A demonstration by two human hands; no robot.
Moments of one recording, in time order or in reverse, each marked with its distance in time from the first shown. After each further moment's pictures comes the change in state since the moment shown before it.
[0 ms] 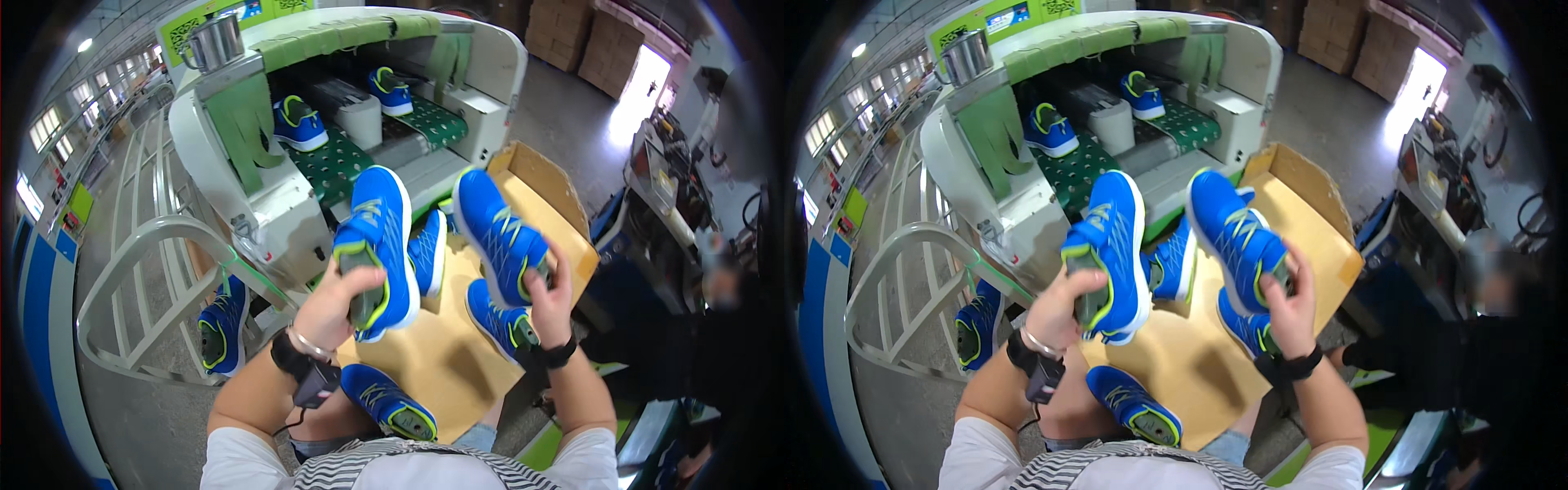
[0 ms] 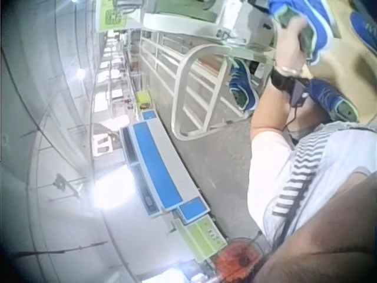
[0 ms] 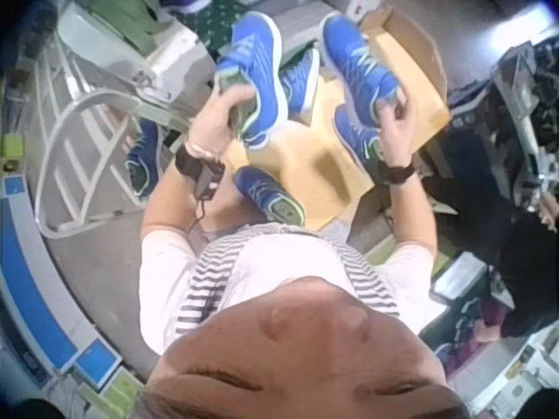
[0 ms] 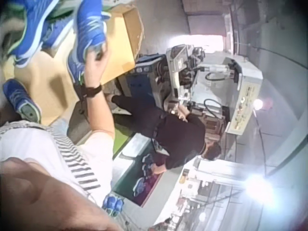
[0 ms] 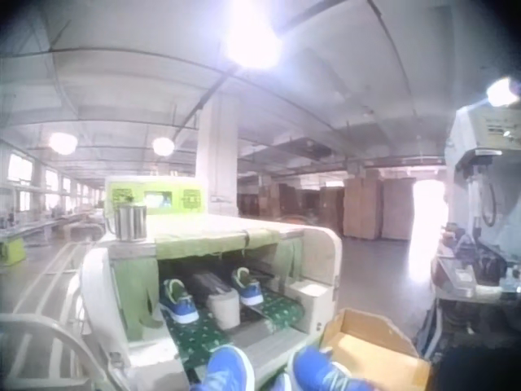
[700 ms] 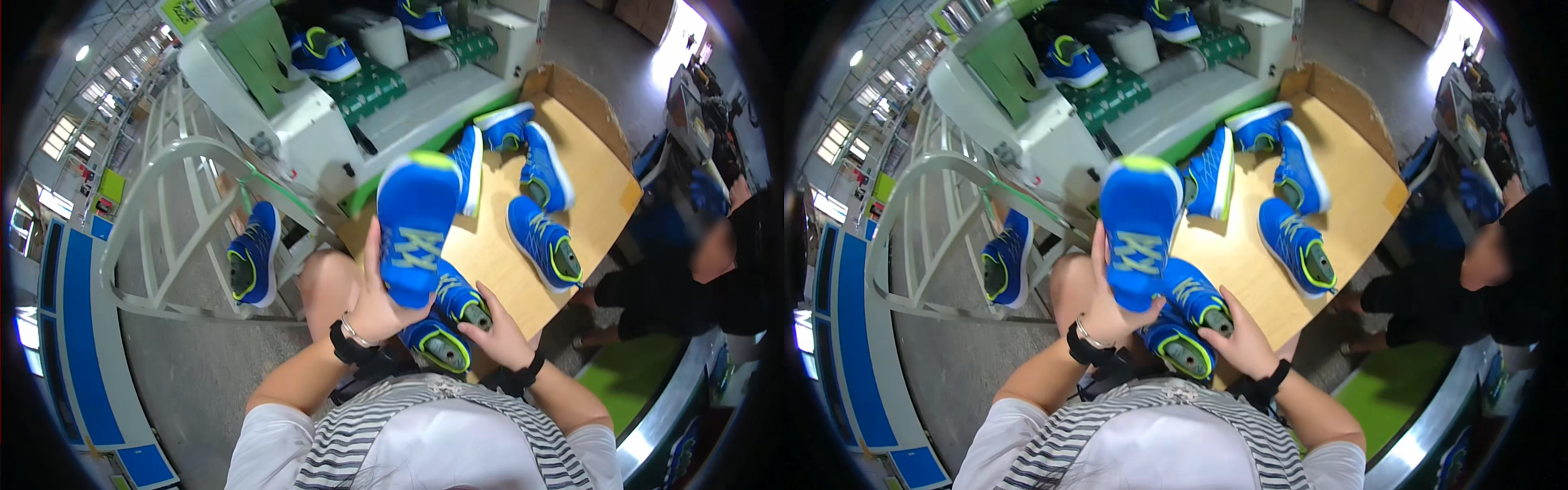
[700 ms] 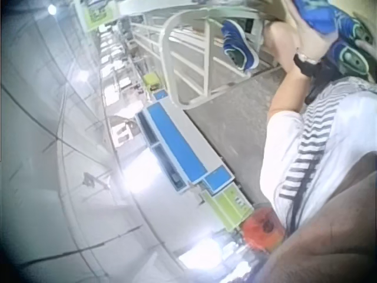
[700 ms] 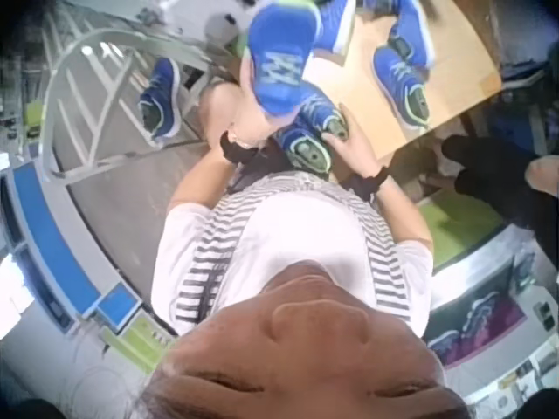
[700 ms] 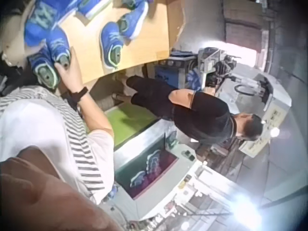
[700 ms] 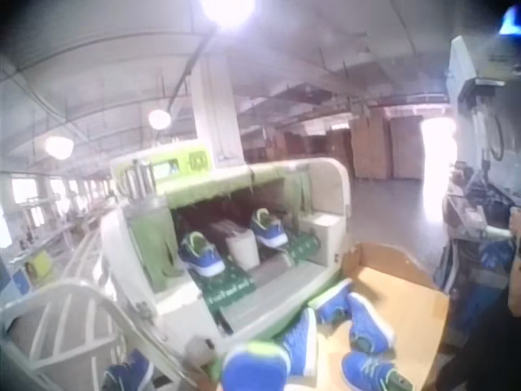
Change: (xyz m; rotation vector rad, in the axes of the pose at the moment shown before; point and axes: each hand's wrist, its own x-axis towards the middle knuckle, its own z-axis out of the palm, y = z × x) left_hand -0.075 -0.117 -0.025 0.913 0.011 0.624; right_hand -0.190 0.037 0.039 -0.315 -0.527 0.393
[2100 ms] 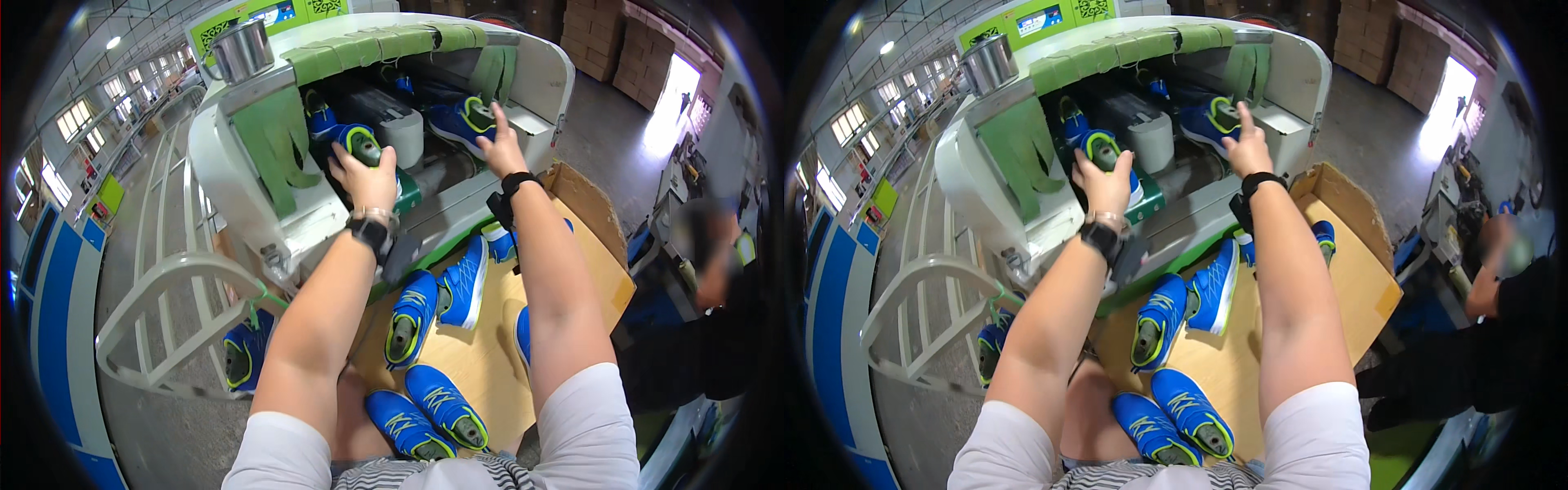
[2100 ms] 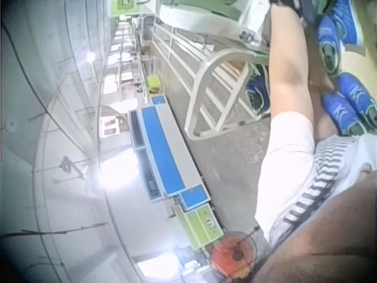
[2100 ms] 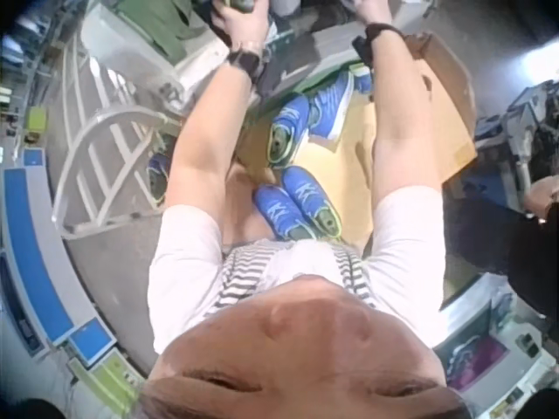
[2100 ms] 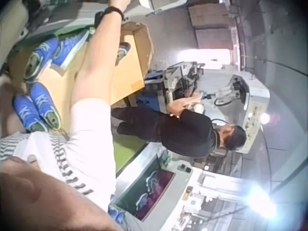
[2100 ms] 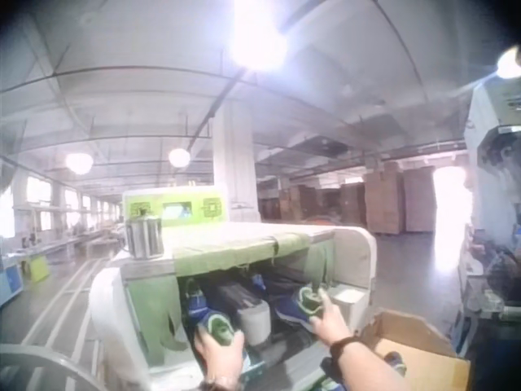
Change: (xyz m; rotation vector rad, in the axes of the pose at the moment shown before) left_hand 0.322 -0.068 -0.066 0.351 0.841 -0.219; right_hand 0.464 -0.127 -0.170 -0.377 0.573 -0.251
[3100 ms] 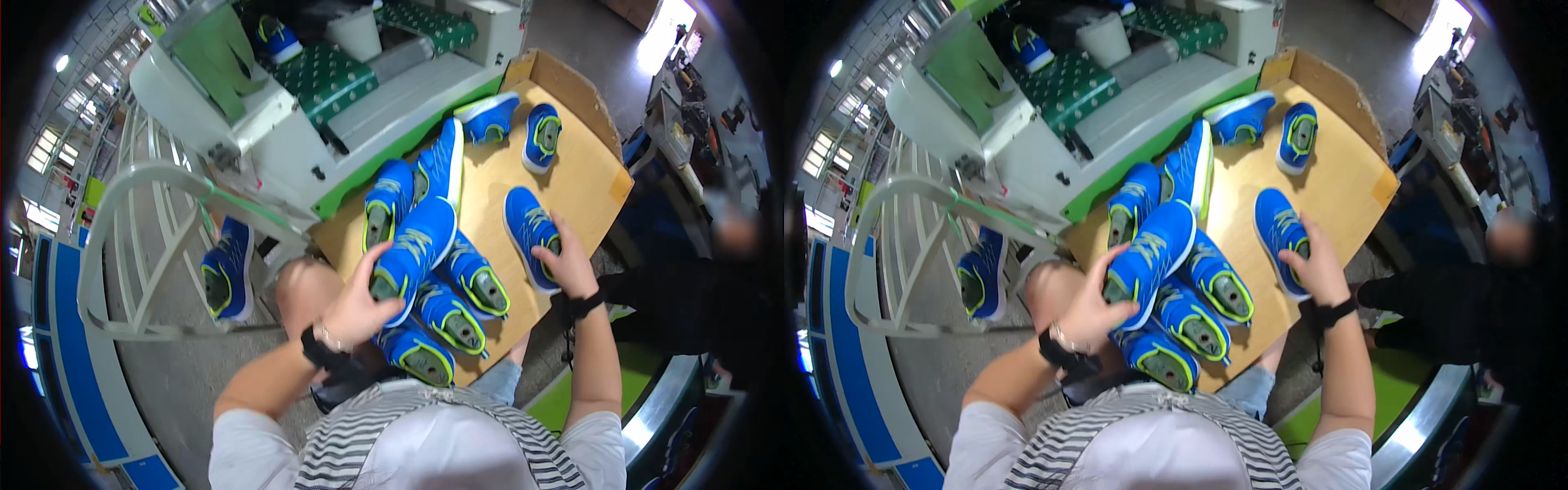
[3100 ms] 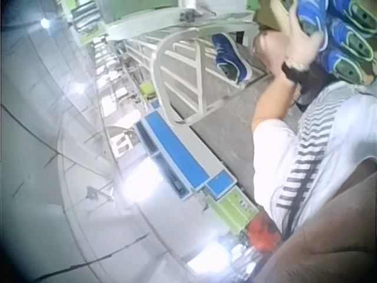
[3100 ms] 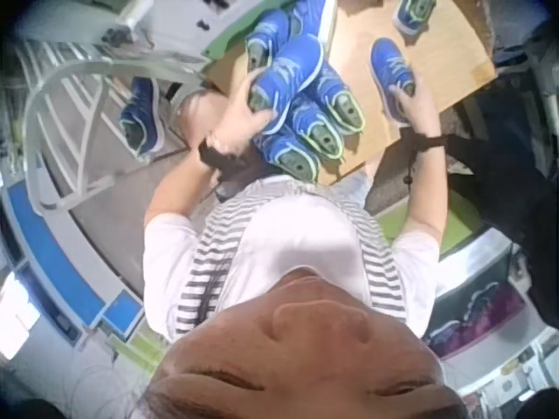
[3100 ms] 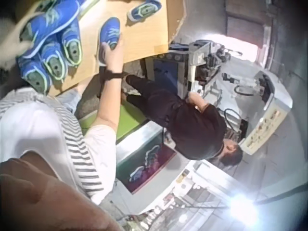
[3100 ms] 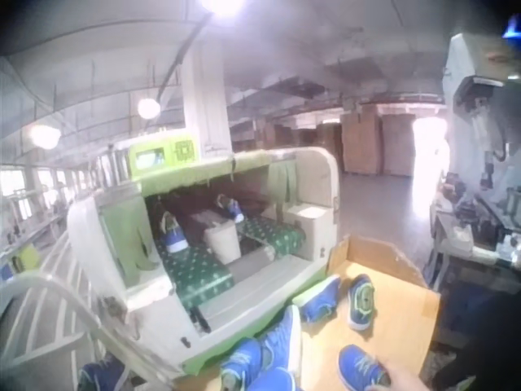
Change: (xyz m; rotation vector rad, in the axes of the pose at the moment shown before) left_hand -0.246 -0.038 -0.198 -0.323 -1.140 -0.412; right_hand -0.381 0.104 -0.174 -0.078 -0.307 0.248
